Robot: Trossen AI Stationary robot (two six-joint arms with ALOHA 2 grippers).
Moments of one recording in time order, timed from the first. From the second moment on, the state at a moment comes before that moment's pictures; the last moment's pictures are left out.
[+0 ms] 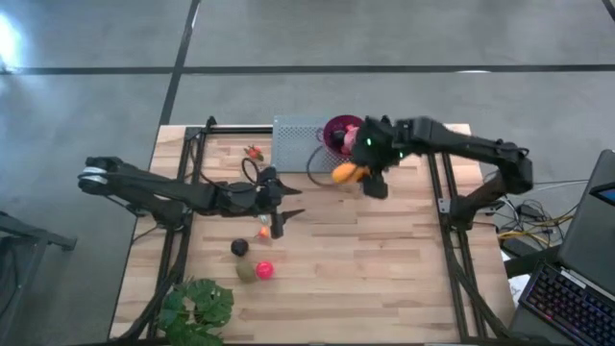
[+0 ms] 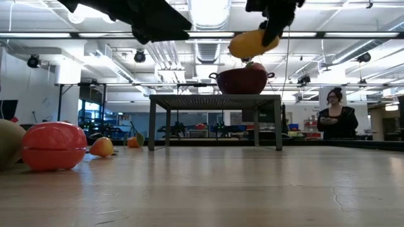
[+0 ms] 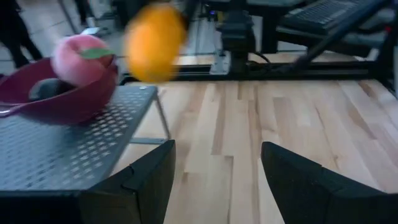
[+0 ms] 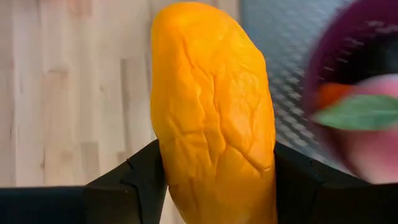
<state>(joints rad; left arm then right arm) -0.12 1.24 0.78 0.20 -0.32 -0.01 -0.24 1.48 1.51 -1.14 -0.08 -0.13</state>
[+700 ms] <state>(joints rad) -0.03 1.15 0.78 -0.20 -0.74 -0.17 -0.17 1.23 0.65 -0.36 -0.08 0.00</state>
